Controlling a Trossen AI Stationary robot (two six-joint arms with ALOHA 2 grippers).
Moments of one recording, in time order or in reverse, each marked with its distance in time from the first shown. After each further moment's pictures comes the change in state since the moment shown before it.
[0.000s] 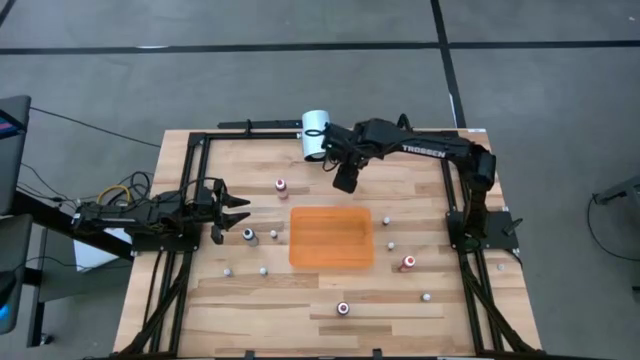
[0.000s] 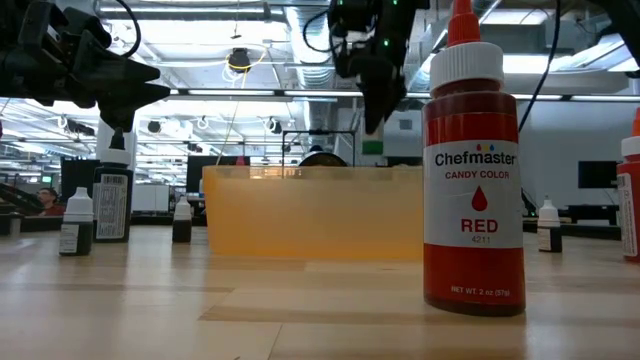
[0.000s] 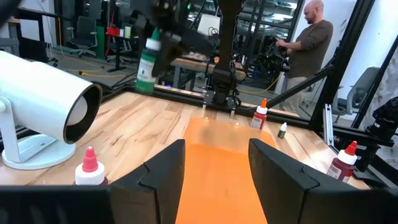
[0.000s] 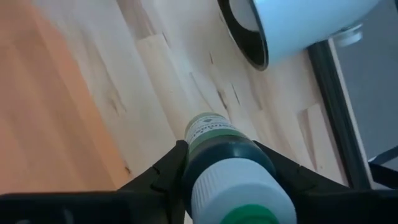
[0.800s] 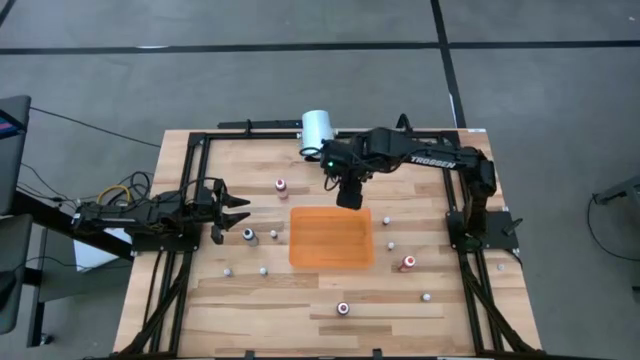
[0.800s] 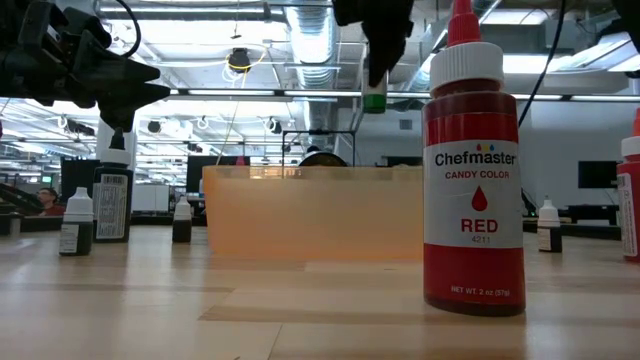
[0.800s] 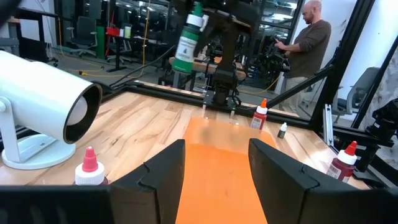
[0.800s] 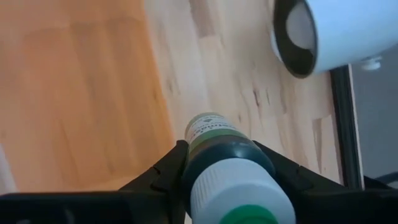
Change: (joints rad) left arm 0.000 0.000 0.000 0.000 0.000 -0.001; right arm 0.175 0.000 0.189 -0.204 0.006 -0.004
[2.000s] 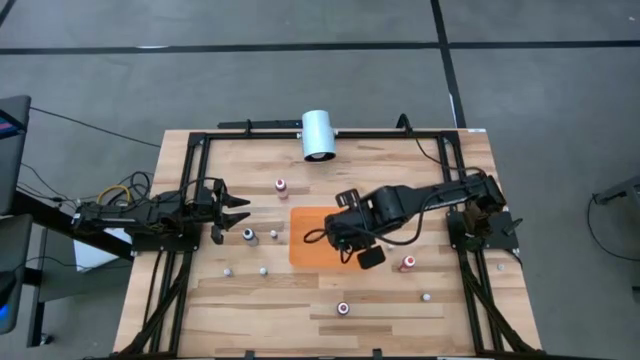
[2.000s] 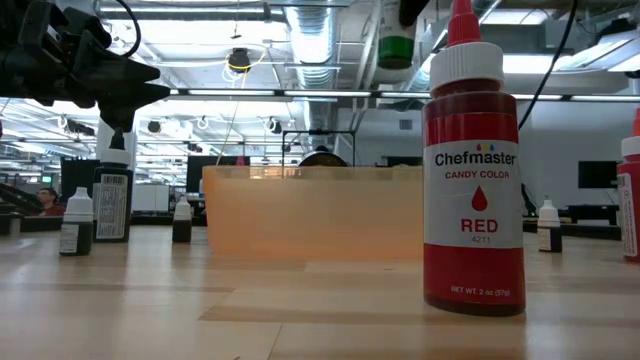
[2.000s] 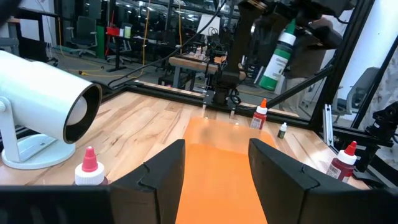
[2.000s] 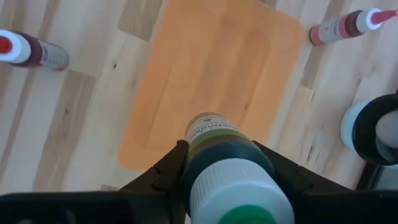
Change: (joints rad) left arm 0.000 0.000 0.000 0.000 0.000 -0.001; right arm 0.366 0.000 0.000 -0.016 0.014 -0.178
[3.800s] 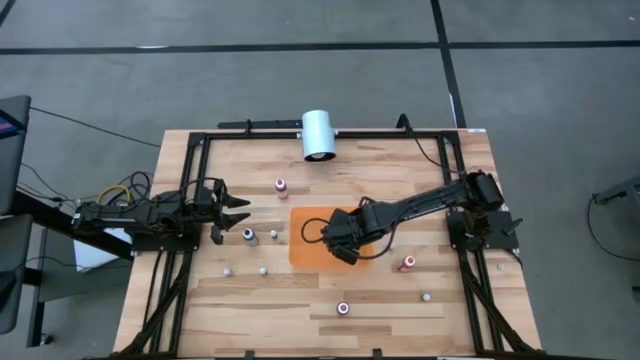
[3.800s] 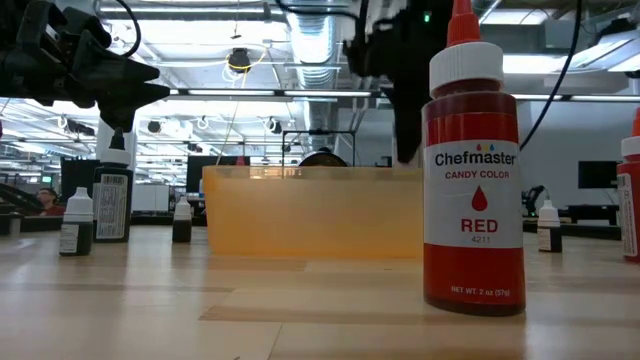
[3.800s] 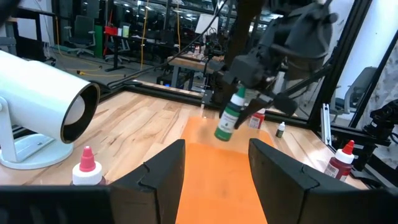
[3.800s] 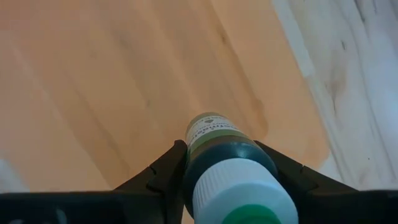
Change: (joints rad) left arm 0.000 0.000 0.000 -0.001 0.007 0.000; right arm -0.061 0.004 -0.493 0.333 0.109 0.795
